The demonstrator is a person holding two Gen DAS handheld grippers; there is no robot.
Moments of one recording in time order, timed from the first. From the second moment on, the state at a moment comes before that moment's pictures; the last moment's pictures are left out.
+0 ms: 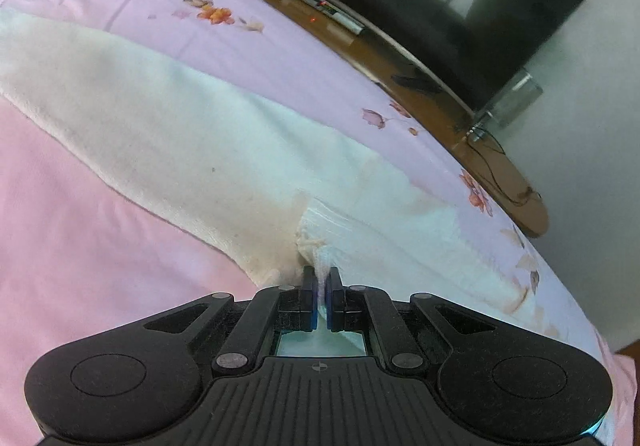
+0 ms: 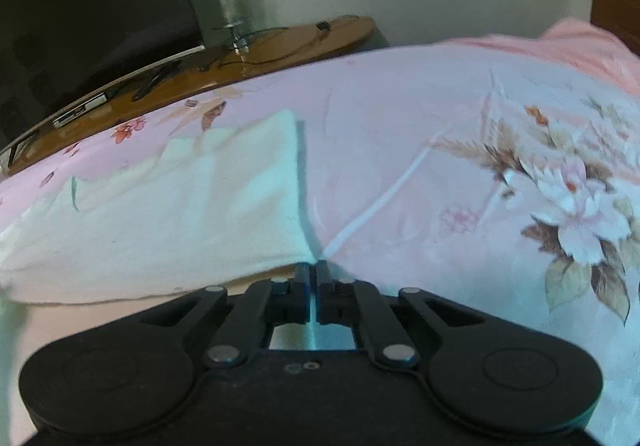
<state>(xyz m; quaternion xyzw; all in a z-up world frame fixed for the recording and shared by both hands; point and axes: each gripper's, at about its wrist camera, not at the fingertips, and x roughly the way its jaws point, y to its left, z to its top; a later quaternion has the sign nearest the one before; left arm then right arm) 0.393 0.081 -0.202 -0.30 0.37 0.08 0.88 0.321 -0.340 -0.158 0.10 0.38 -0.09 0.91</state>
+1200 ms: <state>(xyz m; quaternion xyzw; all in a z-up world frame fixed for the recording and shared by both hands) 0.421 0.056 -0.194 -0.18 0.36 0.09 0.91 0.443 -0.352 -0.148 0.09 0.36 -0.03 0.93</state>
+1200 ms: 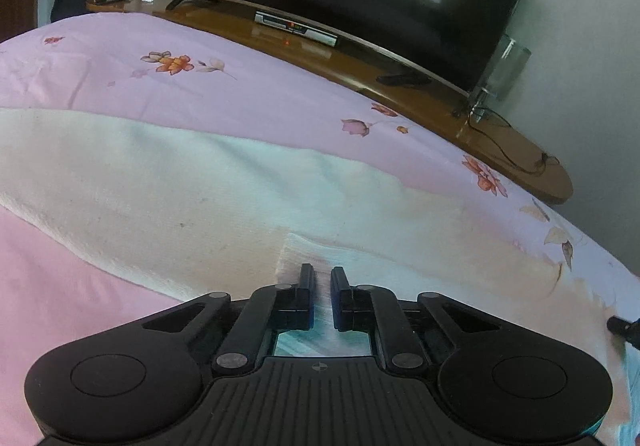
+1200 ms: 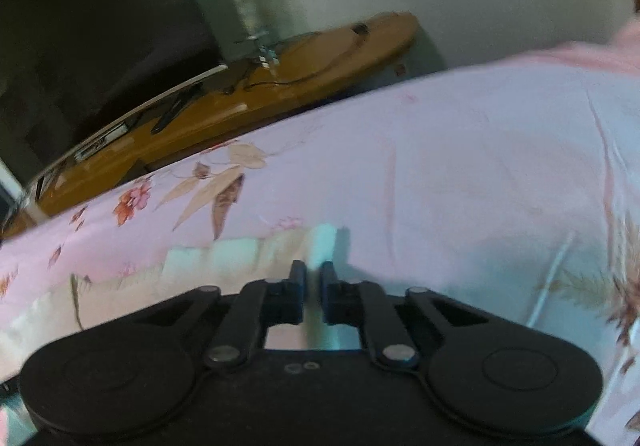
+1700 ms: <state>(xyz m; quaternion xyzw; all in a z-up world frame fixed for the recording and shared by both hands) 0.367 0.073 -0.155 -0.18 0.37 0.09 0.91 0.372 -0.307 -0.112 0.08 0.36 0.03 0.93</state>
